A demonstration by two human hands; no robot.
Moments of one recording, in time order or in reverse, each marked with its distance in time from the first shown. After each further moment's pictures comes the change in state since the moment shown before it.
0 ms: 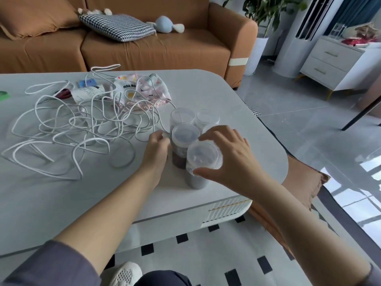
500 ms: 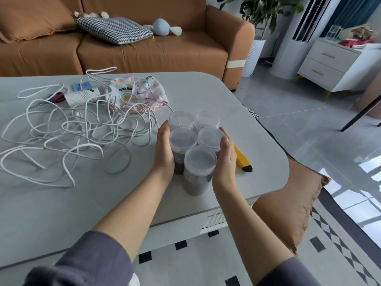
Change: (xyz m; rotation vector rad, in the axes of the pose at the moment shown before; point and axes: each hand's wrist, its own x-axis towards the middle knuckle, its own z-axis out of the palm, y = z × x) left_hand 0.029 -0.017 0.033 -0.266 -0.085 0.136; right_hand 0.024 0.007 0.077 1.059 0.506 0.629
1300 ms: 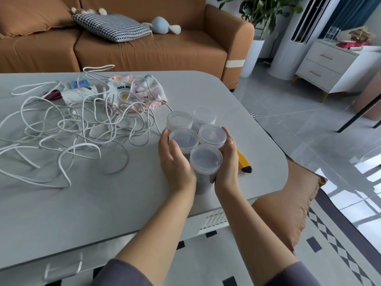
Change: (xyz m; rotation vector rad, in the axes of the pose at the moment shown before) left_hand -0.045 -0.010 0.040 0.043 0.460 0.259; right_hand 0.007 0.010 -0.005 0.094 -0.005 0.048
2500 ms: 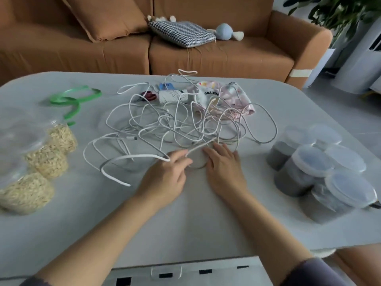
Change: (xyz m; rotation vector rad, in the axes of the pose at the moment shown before) left_hand 0.167 0.042 -0.255 1.141 -0.679 0.639; right_hand -0.038 0.072 0.204 -1.286 -0.511 -0.446
